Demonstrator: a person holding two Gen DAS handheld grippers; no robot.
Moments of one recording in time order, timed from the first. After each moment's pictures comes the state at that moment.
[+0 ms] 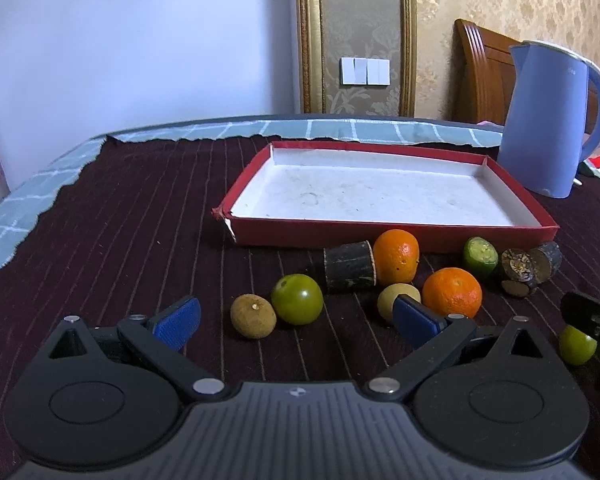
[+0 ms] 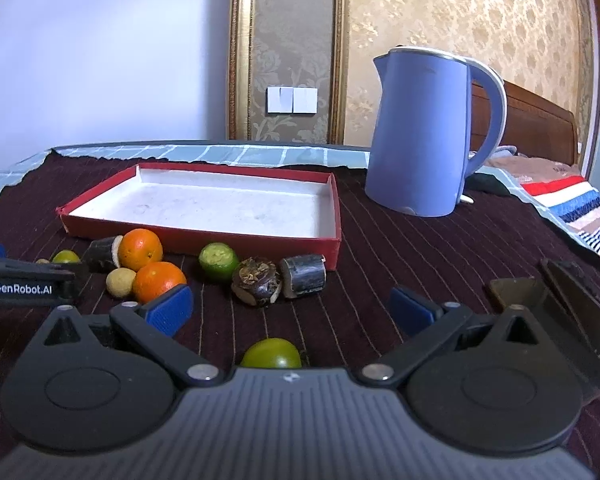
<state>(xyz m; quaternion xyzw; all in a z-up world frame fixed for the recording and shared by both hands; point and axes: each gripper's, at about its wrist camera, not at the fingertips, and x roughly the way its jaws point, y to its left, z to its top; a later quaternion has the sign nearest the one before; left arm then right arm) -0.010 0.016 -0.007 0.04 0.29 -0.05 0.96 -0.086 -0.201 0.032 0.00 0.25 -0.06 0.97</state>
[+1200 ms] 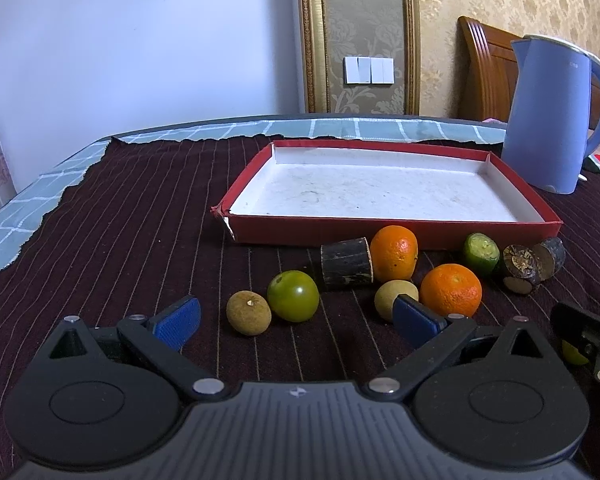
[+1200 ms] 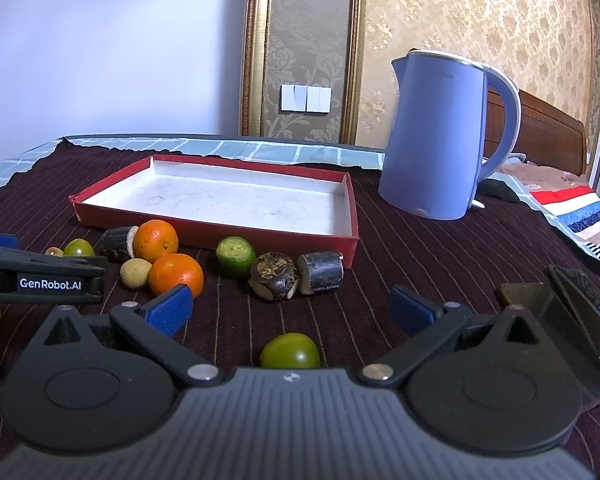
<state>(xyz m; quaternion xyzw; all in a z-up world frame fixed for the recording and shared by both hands) -0.012 0.010 -0.008 0.05 0.29 -0.04 0.96 -0.088 -0.191 0.032 -0.02 0.25 -0.05 0.97</state>
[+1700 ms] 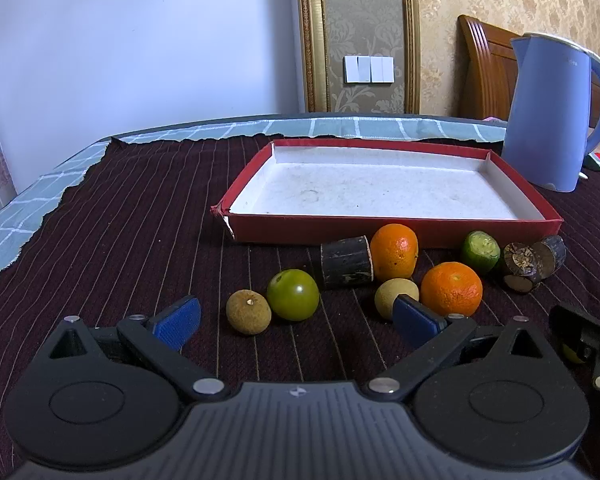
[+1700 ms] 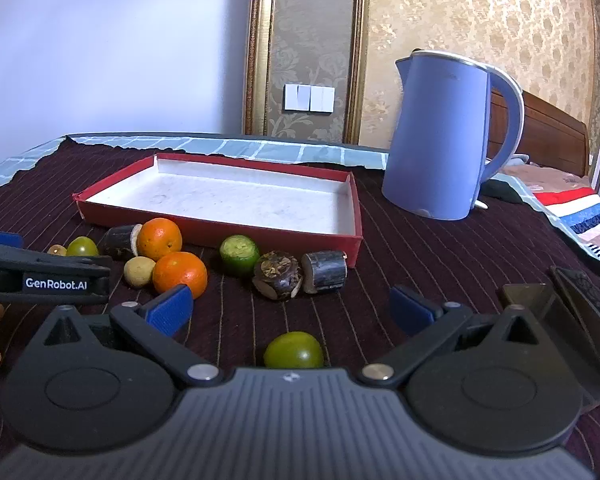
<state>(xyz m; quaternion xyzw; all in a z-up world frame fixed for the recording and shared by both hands) -0.013 0.008 -0.009 0.05 0.29 -0.04 0.96 -0.089 -0.190 0.031 -0.02 0.25 -0.04 0.97</state>
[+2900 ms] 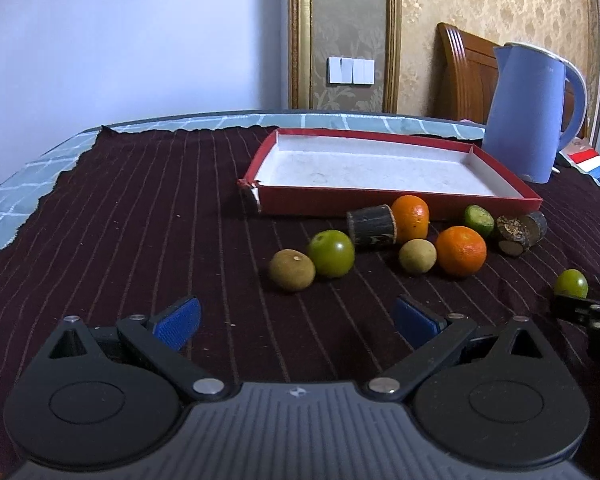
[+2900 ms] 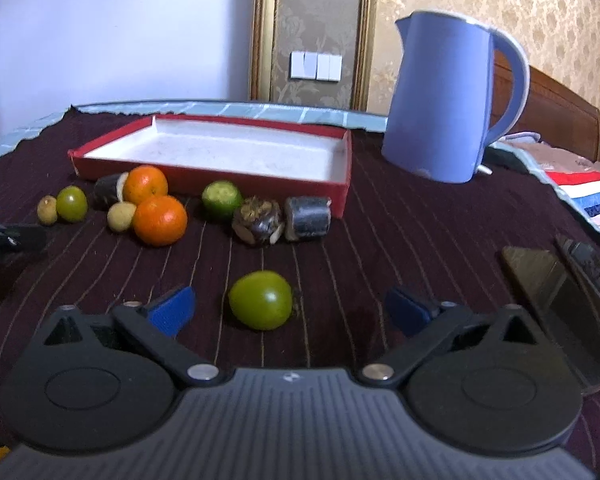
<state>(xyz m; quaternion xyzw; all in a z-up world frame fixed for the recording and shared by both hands) -0.039 0.065 -0.019 0.03 0.28 -0.09 0.95 -0.093 -0.213 0.006 -0.03 0.30 -0.02 0.95</state>
